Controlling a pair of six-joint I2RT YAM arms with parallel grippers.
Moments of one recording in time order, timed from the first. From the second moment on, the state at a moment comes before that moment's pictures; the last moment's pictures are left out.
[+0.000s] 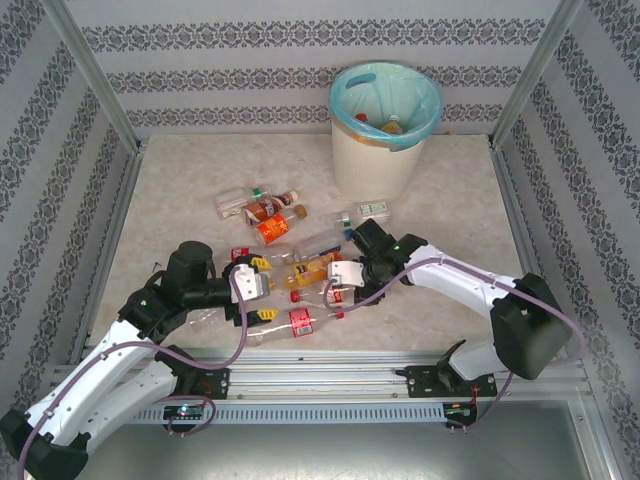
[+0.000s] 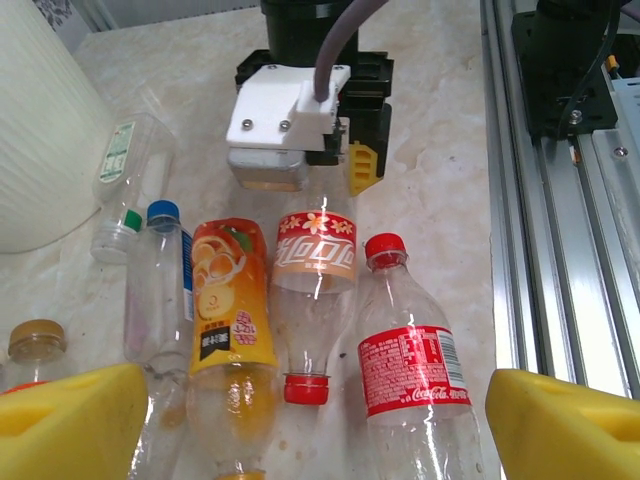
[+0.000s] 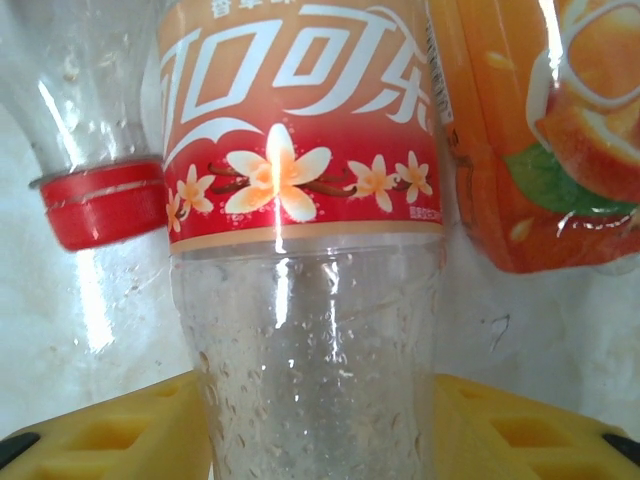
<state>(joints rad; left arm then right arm) -0.53 0.69 0.66 -0.57 0.58 0.65 0.67 1.41 0.88 -0.73 -0.17 -0.86</state>
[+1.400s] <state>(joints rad) -0.53 0.76 0.87 -0.27 0.53 0.41 0.62 0.95 0.90 -0.91 -0.12 -0.73</state>
